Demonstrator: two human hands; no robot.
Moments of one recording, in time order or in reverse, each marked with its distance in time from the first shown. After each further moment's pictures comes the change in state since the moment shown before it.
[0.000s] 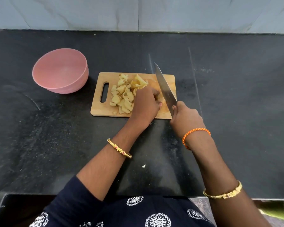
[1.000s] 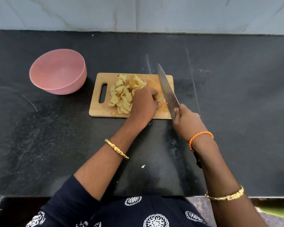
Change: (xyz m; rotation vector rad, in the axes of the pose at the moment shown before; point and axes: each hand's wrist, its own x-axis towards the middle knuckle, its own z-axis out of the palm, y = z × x) left_hand 0.002 -0.003 0.001 -0.025 -0.015 0.020; right_hand 0.000 0.014 0.002 0.102 -0.022 -0.013
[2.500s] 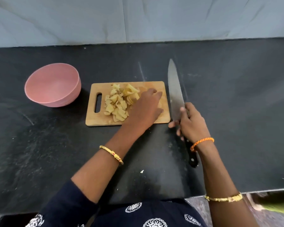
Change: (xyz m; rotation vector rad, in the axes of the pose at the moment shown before) left_hand -0.003 0.016 -0.008 0.375 -0.158 0.381; right_hand -0.003 0.021 -0.005 0.579 0.144 0.030
